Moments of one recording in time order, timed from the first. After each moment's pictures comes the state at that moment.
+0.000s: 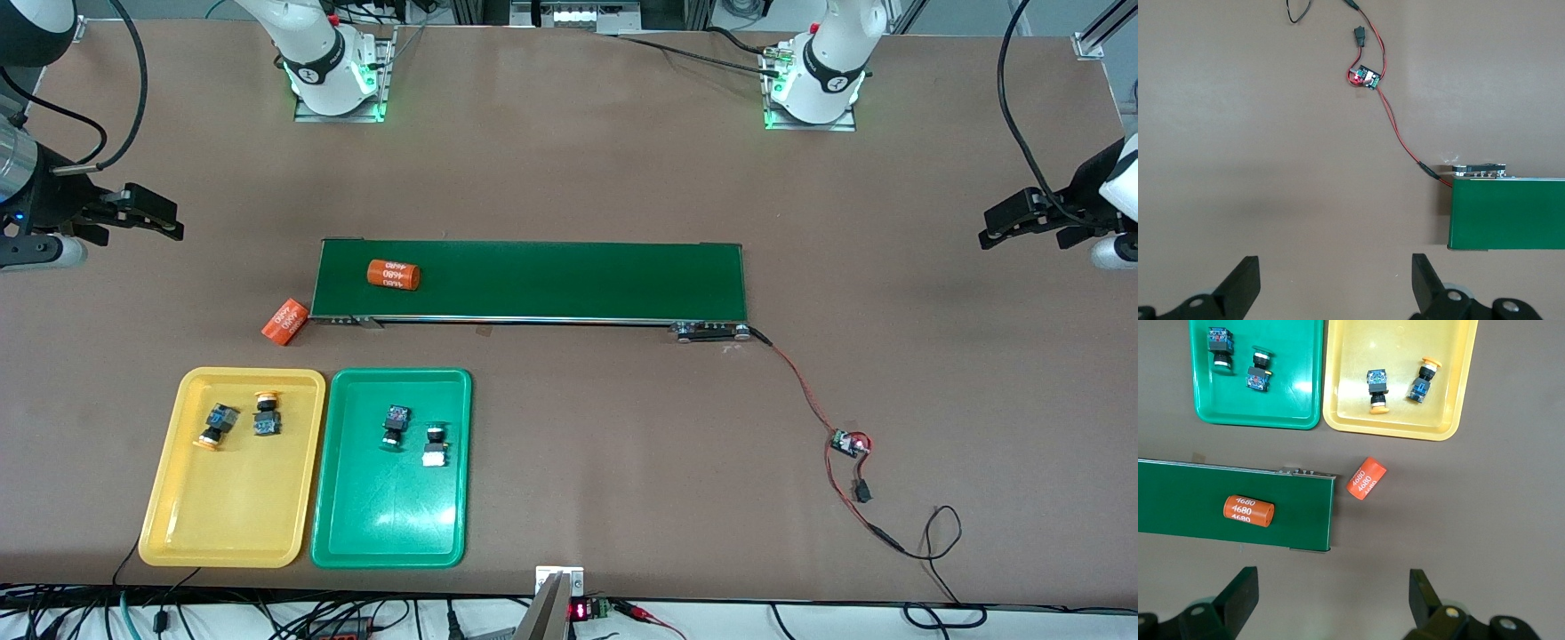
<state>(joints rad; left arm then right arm) 0.15 0.04 -0.11 -1.58 -0.01 1.60 0.01 -0.02 0.09 0.04 -1.55 0.02 1.56 -0.05</state>
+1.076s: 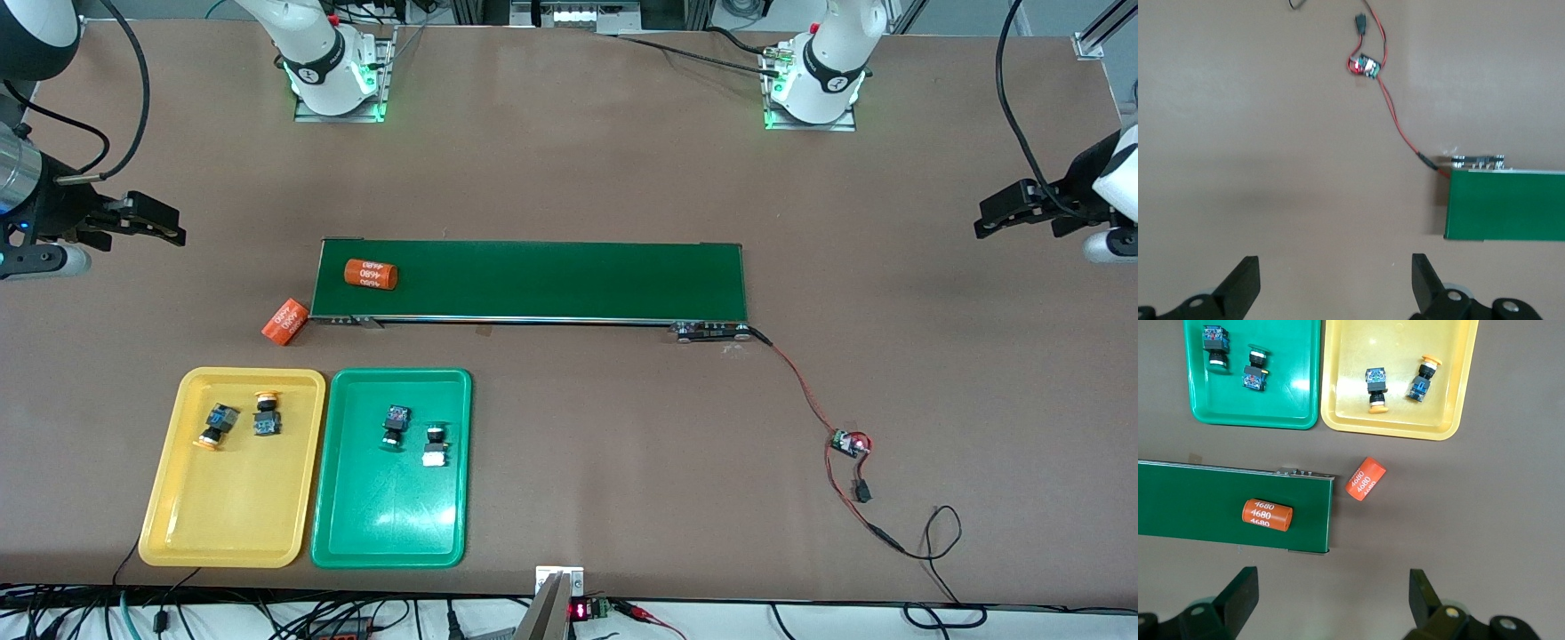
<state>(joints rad) 0.15 0.04 -0.12 -1.56 -0.01 1.56 -0.02 -0.02 0.11 0.04 -1.54 0.02 1.56 -0.05</state>
